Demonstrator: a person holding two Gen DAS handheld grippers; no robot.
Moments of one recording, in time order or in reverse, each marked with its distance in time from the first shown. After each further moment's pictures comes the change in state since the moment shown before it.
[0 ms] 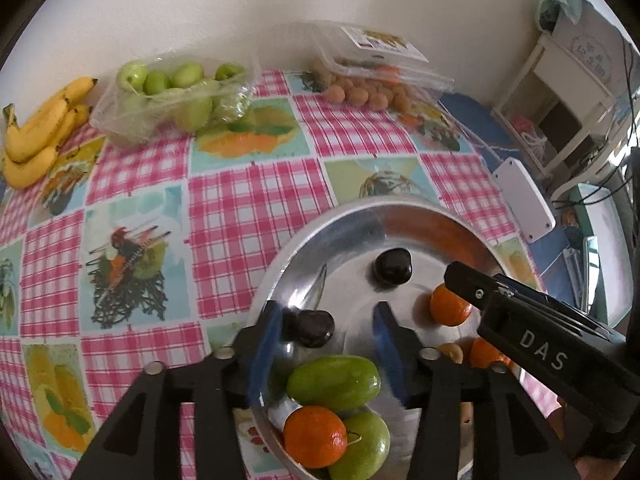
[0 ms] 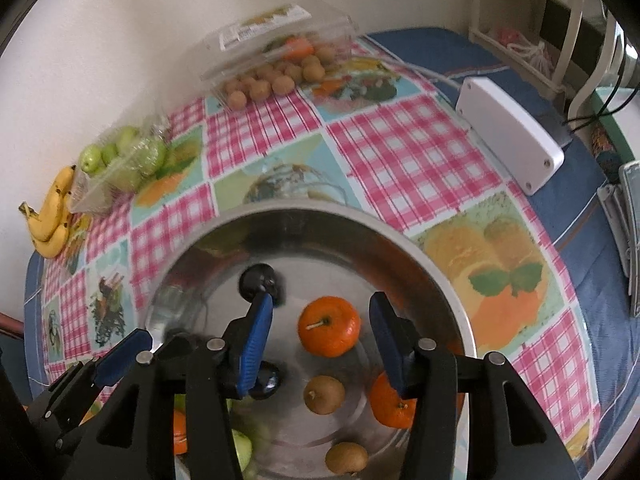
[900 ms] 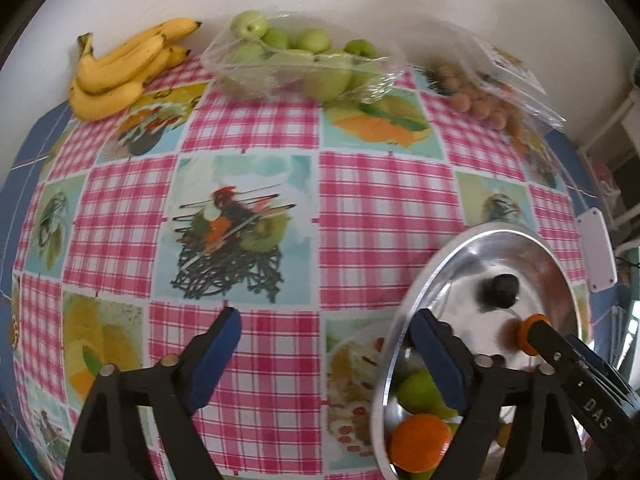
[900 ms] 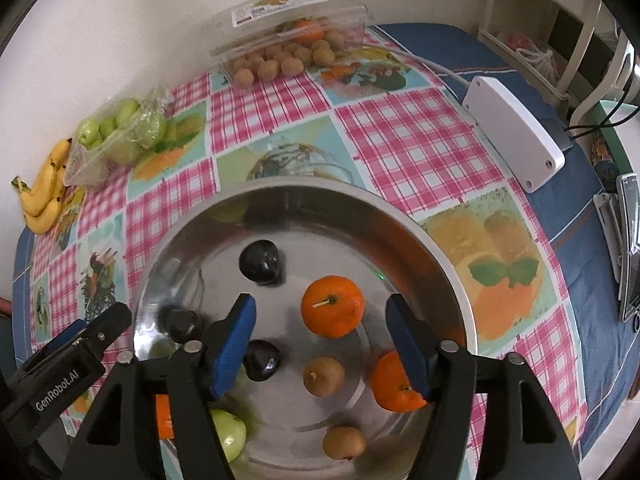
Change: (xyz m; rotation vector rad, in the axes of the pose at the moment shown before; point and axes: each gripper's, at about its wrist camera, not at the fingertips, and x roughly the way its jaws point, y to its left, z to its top) left arm 0.004 0.065 0.001 -0.220 0.056 0.202; right arm 0.004 0.010 -0.008 -0.051 0.066 -0.053
